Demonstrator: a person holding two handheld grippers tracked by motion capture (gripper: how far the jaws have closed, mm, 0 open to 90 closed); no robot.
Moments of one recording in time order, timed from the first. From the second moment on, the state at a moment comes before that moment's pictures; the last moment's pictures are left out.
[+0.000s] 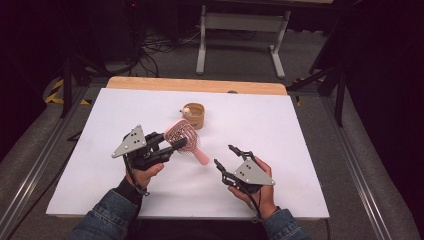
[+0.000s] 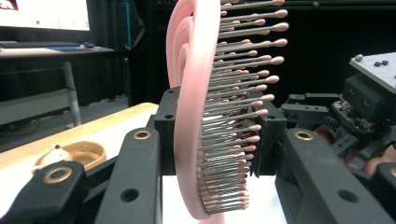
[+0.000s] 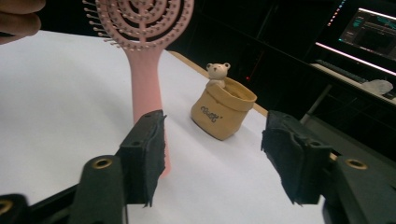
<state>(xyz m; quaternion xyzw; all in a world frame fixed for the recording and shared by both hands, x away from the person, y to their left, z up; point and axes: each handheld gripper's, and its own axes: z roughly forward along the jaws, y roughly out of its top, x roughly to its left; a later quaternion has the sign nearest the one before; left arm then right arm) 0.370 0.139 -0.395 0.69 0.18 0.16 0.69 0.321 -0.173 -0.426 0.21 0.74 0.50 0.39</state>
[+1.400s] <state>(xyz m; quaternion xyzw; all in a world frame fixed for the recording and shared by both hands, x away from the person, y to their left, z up) 0.393 0.165 -0.315 0.64 0.18 0.25 0.70 0.314 -0.249 -0.443 0.28 0.73 0.48 0.40</state>
